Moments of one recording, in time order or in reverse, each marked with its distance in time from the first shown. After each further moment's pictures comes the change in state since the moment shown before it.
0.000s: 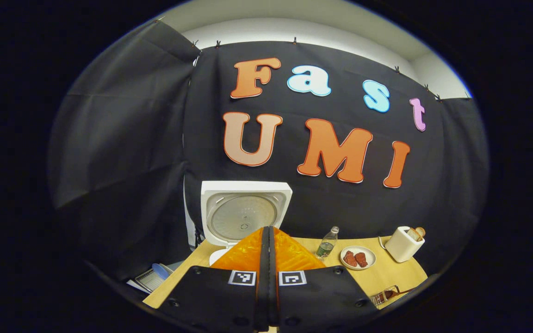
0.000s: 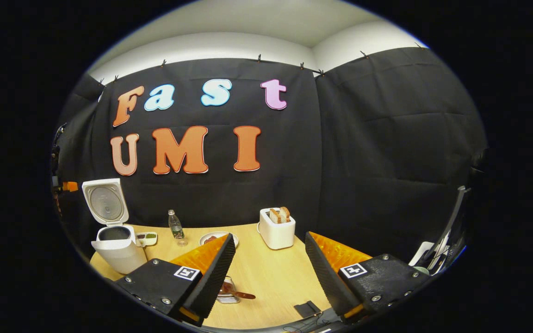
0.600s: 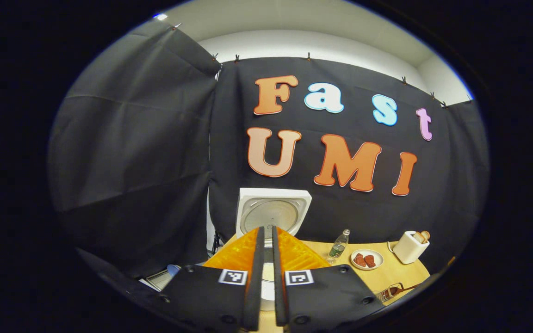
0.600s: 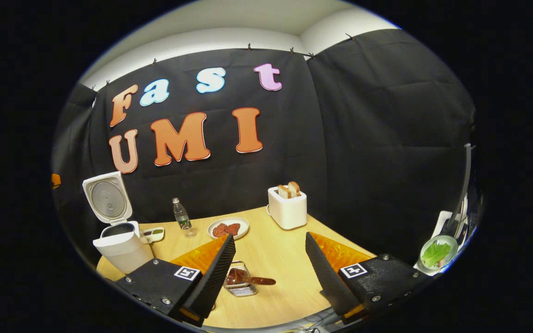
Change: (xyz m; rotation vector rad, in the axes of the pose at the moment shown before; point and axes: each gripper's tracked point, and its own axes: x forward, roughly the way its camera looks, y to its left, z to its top) left arm -0.087 0.049 0.006 0.005 -0.090 0.118; right arm 0.013 0.024 -0.099 0.117 0.081 0.011
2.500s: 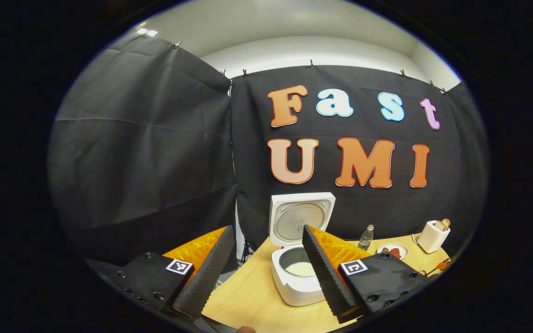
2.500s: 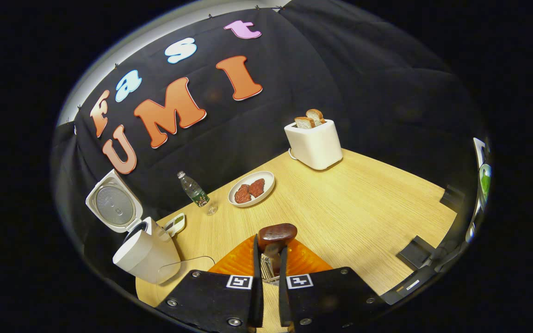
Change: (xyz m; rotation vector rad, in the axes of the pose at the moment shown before) left arm -0.055 0.035 0.009 0.112 -0.061 0.144; right arm 0.086 0.061 -0.107 0.226 0.323 0.125
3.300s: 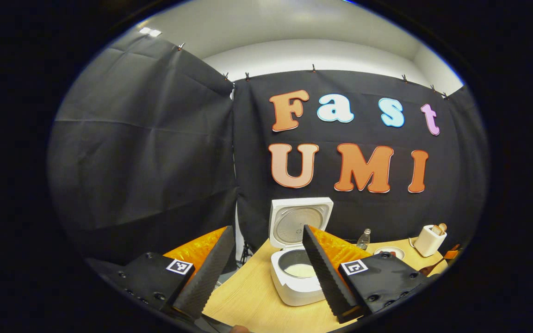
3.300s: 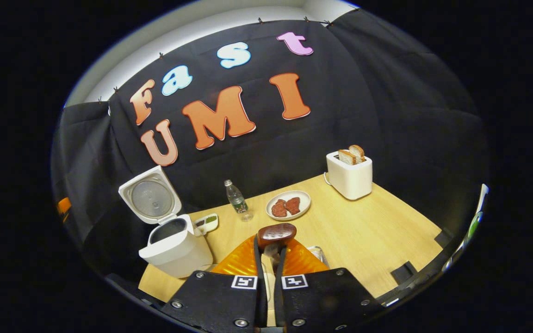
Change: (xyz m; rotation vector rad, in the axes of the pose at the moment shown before) left arm -0.005 0.000 0.007 -0.035 -0.015 -0.068; right arm -0.085 0.102 0.049 -0.176 -0.101 0.163
